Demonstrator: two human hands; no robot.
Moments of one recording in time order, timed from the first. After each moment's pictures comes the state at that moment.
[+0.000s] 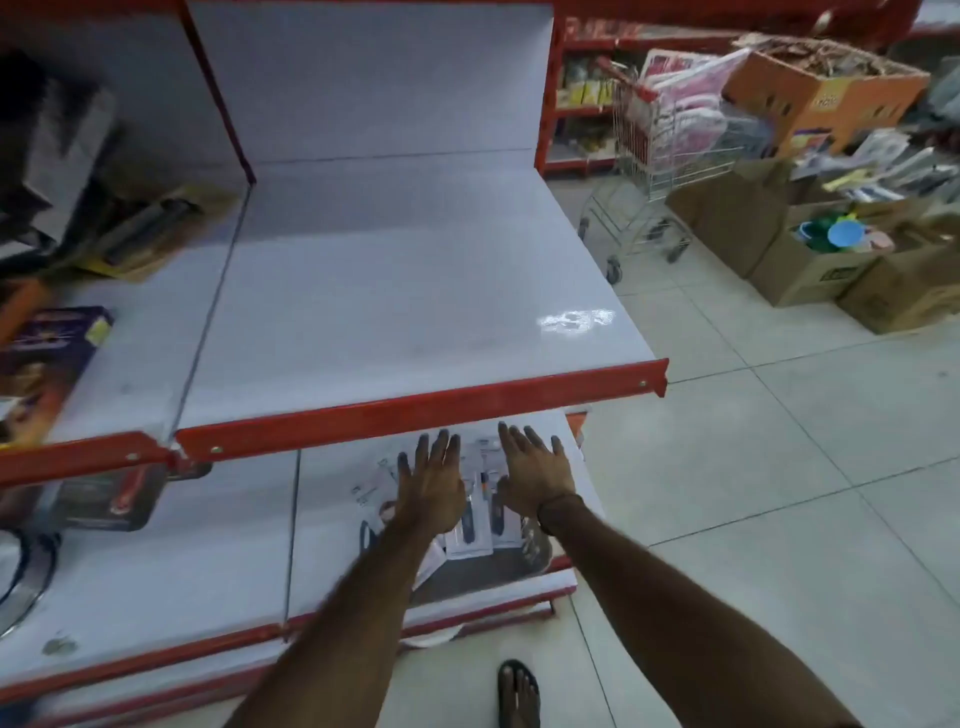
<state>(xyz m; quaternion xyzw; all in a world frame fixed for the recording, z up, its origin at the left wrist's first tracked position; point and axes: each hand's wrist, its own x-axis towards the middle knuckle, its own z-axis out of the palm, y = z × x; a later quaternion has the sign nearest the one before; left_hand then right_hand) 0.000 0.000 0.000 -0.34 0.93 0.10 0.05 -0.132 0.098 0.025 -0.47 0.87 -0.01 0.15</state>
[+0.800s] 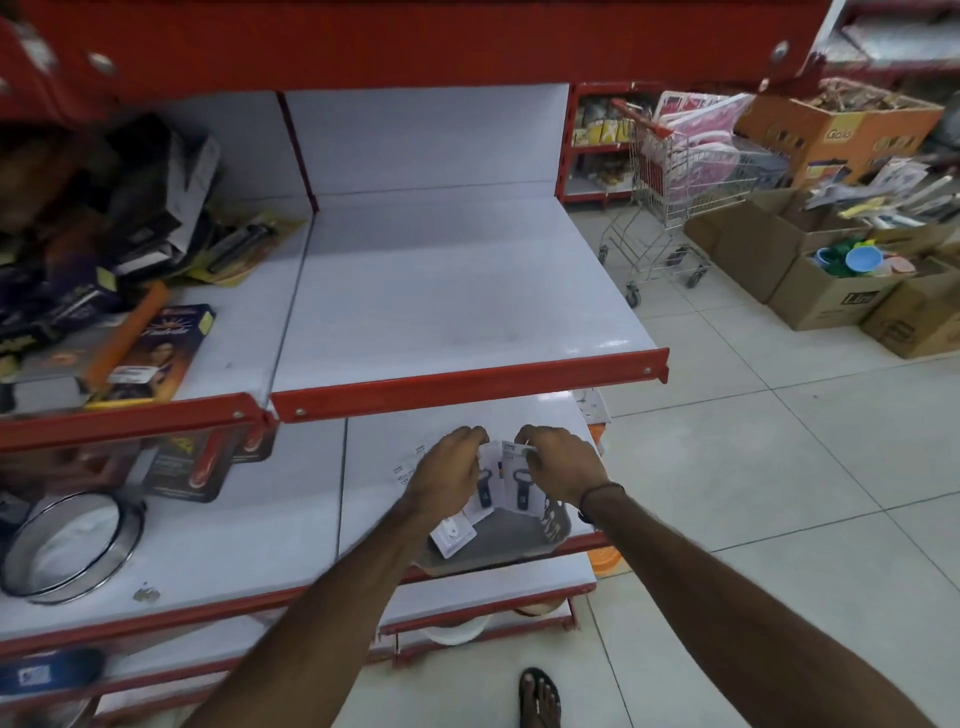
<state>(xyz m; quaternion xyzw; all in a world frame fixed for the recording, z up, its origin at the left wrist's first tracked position) 0.057 0.029 0.095 -0.29 0.92 0.25 -0.09 -0.093 0.139 0.092 -0.52 0.84 -0.15 0.10</state>
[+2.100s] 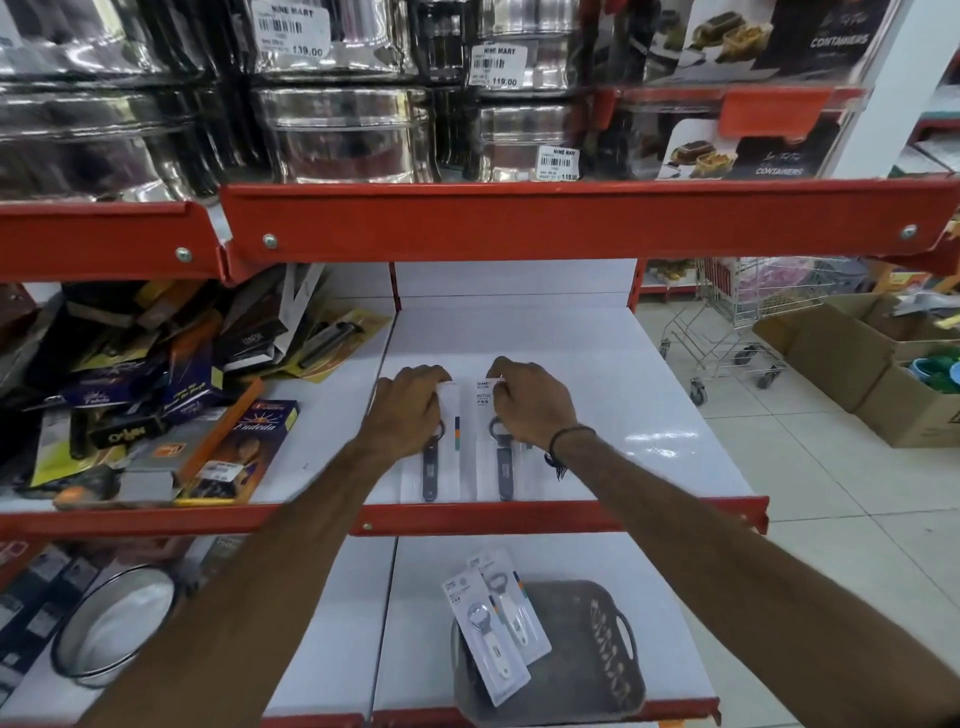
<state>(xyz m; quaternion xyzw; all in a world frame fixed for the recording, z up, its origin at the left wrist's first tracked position) 0.076 -0.154 0.246 -0.33 0.91 0.12 -0.23 -0.089 -0.049 0.257 -0.58 0.77 -0.28 0.00</state>
